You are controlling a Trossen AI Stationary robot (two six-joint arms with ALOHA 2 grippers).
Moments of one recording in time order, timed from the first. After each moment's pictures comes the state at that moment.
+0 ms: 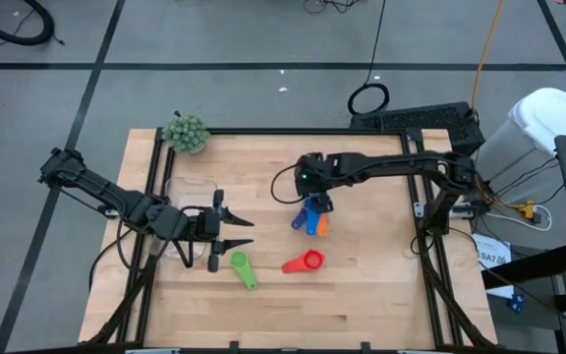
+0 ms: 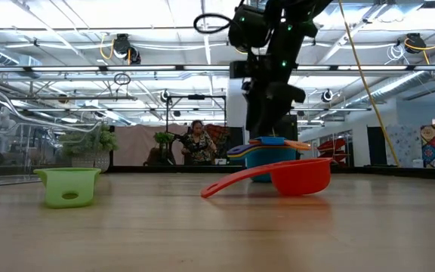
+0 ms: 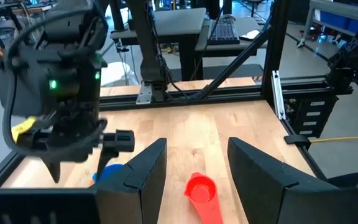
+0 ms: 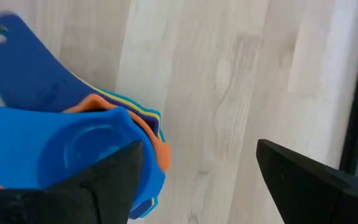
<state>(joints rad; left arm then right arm) -0.46 1.11 0.93 -0.05 -0.43 -0.03 -0.19 1.74 1.27 -0.69 0.16 -0.45</state>
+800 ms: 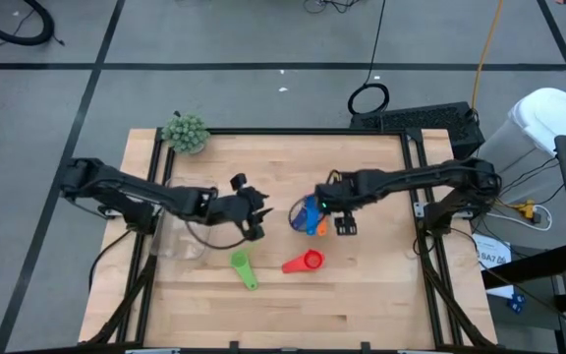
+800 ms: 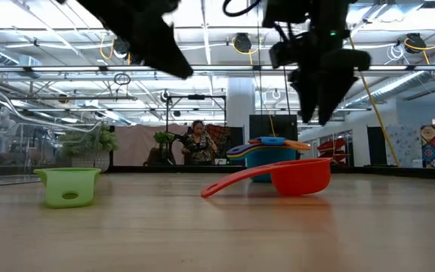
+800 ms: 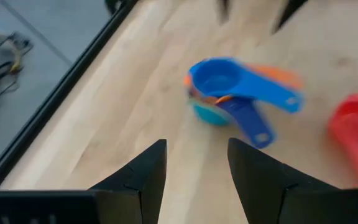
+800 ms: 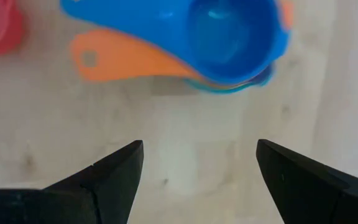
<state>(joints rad) -0.13 1.42 0.93 -0.18 -0.47 -0.14 0.00 1.58 1.17 -1.04 0.18 -0.04</state>
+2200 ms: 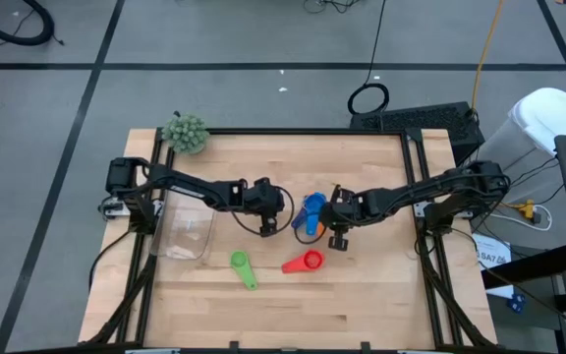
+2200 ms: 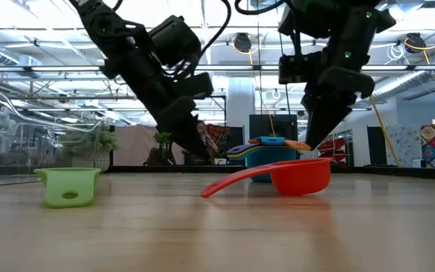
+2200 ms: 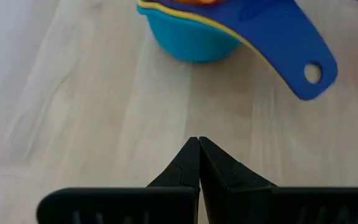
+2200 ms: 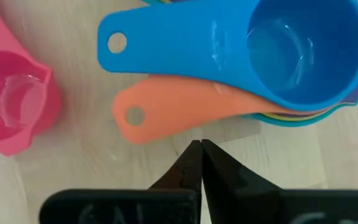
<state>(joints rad) 0.08 1.78 0.93 0.01 -0.08 0.01 0.09 1.52 0.89 -0.56 0.16 0.26</state>
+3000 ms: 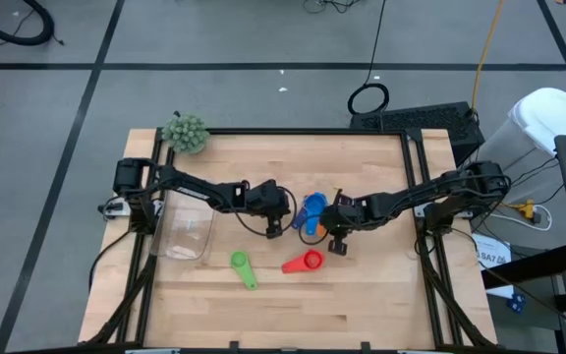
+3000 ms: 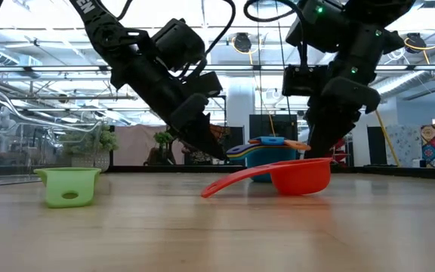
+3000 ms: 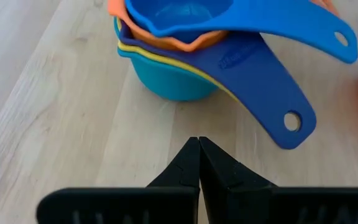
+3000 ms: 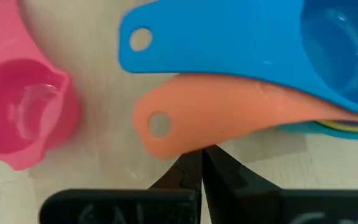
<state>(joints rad) 0.08 1.83 0.92 0.17 -0.02 -0.01 0.09 1.52 0.75 -0.31 0.09 0.28</state>
